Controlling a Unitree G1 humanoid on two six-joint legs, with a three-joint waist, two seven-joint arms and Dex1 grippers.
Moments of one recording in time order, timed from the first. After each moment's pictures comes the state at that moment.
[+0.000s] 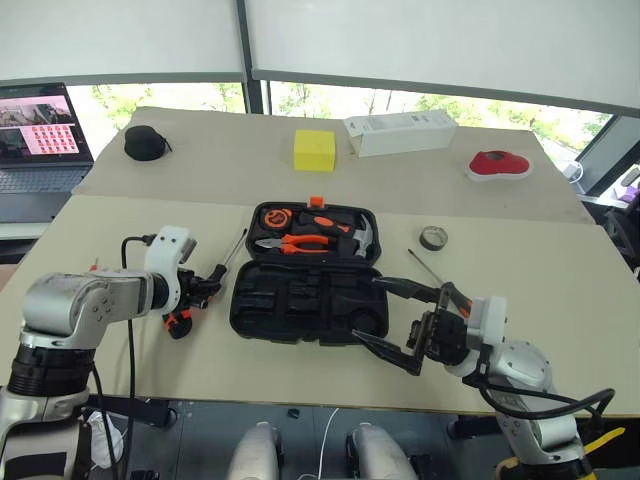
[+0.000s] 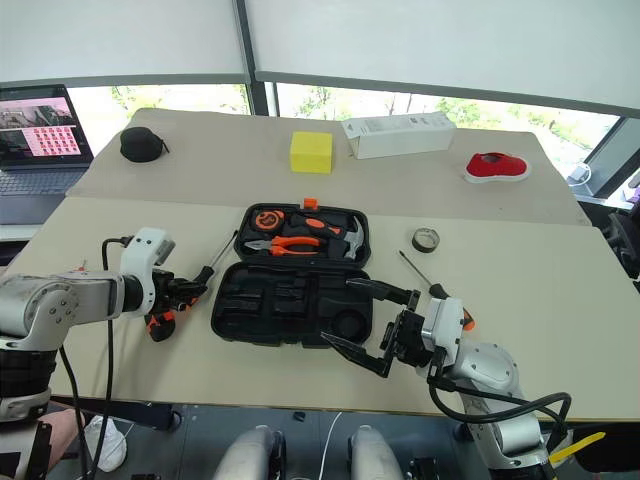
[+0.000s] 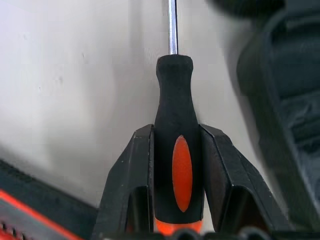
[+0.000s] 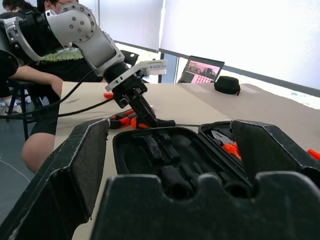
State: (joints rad) left arm -0.46 0.81 0.11 -0.12 -0.70 1.24 -0.36; right arm 0.04 -0.46 0.05 -0.39 0.52 -0.08 0.95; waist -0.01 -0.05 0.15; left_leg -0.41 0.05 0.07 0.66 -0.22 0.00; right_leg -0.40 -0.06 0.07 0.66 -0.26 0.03
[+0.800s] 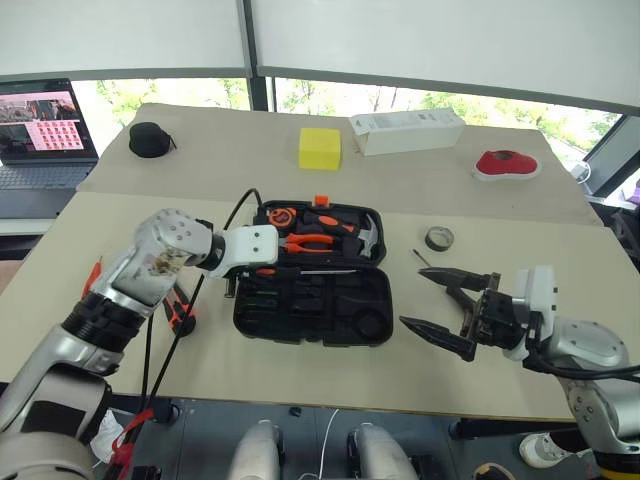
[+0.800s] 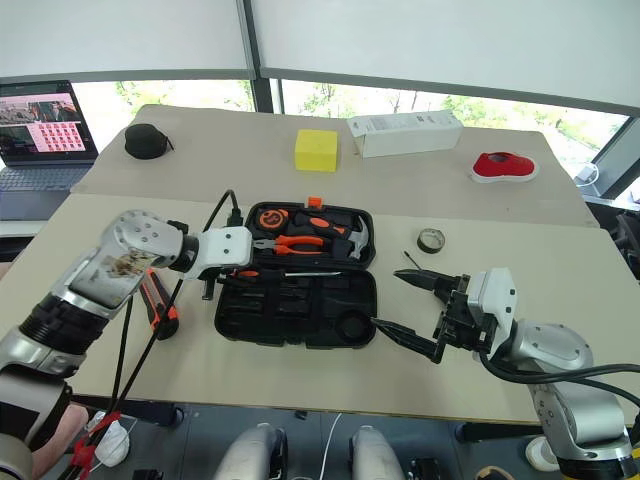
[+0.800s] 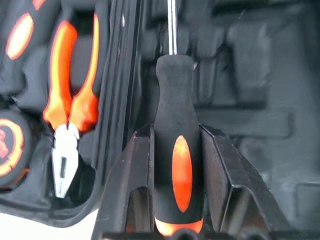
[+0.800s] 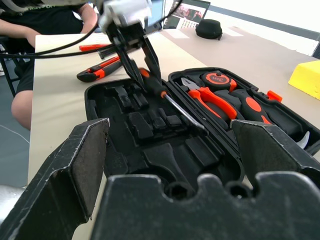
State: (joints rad) left arm -0.77 0.79 -0.46 0.10 0.02 0.30 -1.20; right arm 0.04 -0.71 -0.17 -0.43 0.64 0.20 0.97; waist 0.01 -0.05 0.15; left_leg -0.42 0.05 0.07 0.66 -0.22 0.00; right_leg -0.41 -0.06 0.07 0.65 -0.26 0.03
